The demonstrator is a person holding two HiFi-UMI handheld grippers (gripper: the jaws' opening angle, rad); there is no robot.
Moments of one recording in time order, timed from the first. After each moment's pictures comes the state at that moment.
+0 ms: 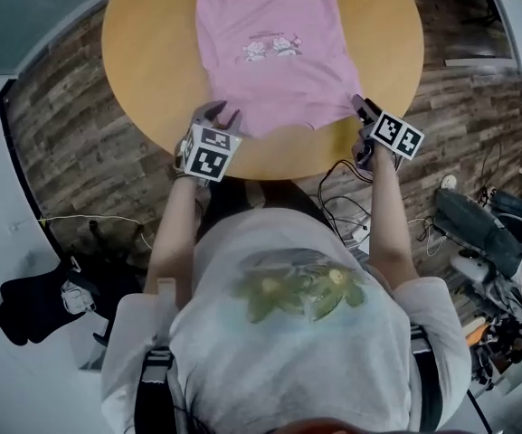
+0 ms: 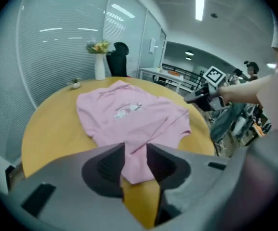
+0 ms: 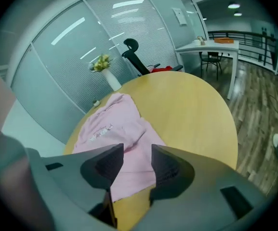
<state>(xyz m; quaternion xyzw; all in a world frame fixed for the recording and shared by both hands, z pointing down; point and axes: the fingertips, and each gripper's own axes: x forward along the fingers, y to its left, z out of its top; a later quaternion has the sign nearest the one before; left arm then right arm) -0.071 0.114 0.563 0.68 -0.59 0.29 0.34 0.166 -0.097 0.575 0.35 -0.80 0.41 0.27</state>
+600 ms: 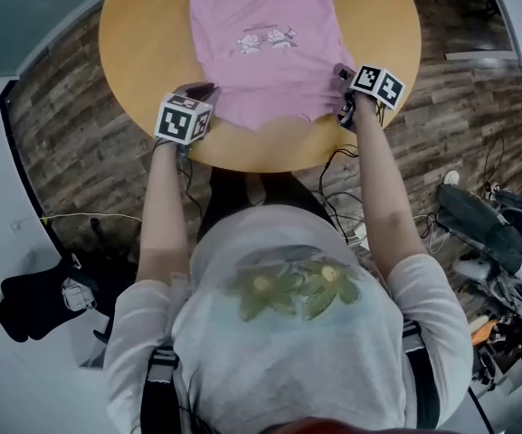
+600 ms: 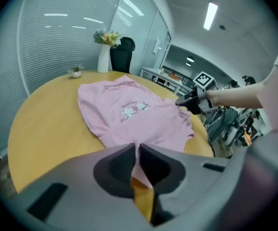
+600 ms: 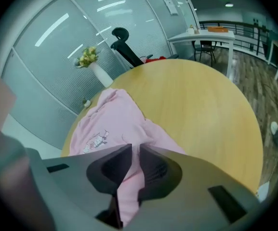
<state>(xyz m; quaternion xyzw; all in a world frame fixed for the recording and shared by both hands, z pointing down) -0.114 0.106 0.580 0.68 -0.56 0.26 0.39 0.112 -0.126 0.602 0.37 -0.76 0.46 0.29</state>
